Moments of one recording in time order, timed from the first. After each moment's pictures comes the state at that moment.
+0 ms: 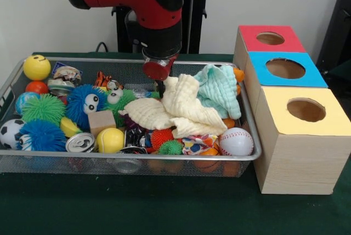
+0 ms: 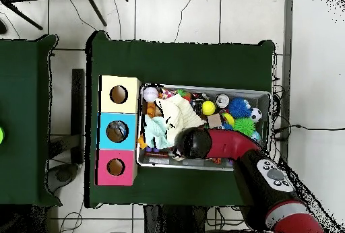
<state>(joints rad) -0.55 -0.52 0.28 1.77 -0.37 0.58 0.46</state>
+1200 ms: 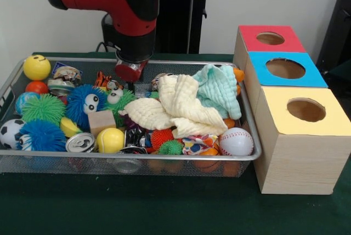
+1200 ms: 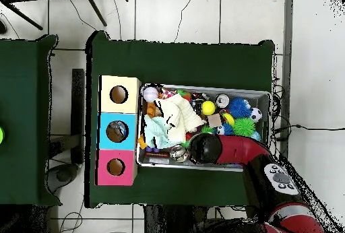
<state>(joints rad) -0.54 -0.47 0.14 1.72 -0.43 0.58 0.46</state>
